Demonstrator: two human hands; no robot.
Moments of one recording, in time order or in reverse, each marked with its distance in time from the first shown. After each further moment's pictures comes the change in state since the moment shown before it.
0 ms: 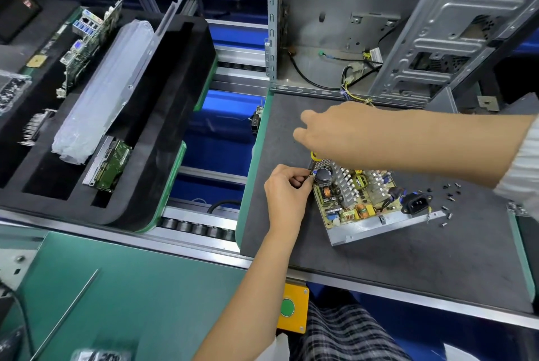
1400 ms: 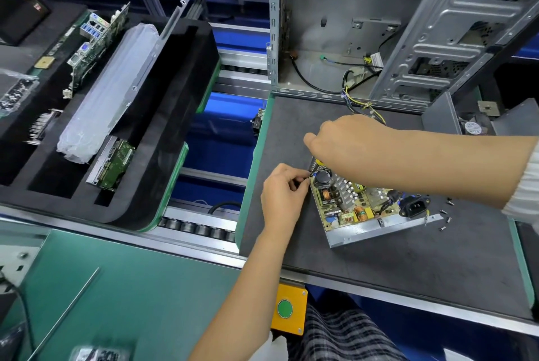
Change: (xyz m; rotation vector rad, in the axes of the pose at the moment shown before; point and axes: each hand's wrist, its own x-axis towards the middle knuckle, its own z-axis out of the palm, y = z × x) left_hand 0.003 -0.006 -0.007 0.091 -0.066 0.085; right_hand -0.015 -0.007 0.002 0.101 -0.013 0.050
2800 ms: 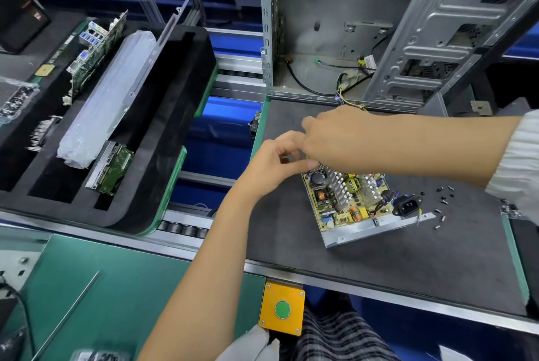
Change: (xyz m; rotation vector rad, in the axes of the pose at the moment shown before) left_hand 0.043 0.046 -0.055 -0.321 -0.510 0.201; right_hand 0.008 0.008 -0.002 -0.027 0.043 -0.074
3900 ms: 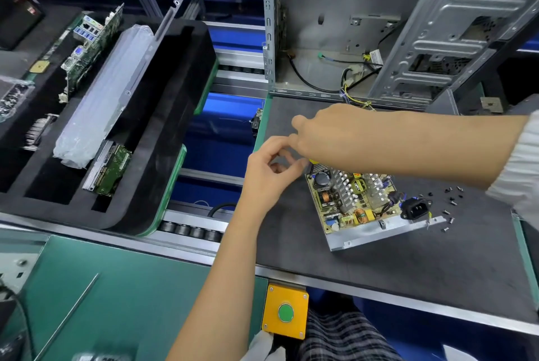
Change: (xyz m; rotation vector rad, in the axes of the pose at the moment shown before) left_hand -0.017 -0.022 0.009 -0.076 0.319 0.032; right_hand 0.014 -0.001 -0.006 -0.083 -0.042 -0.061
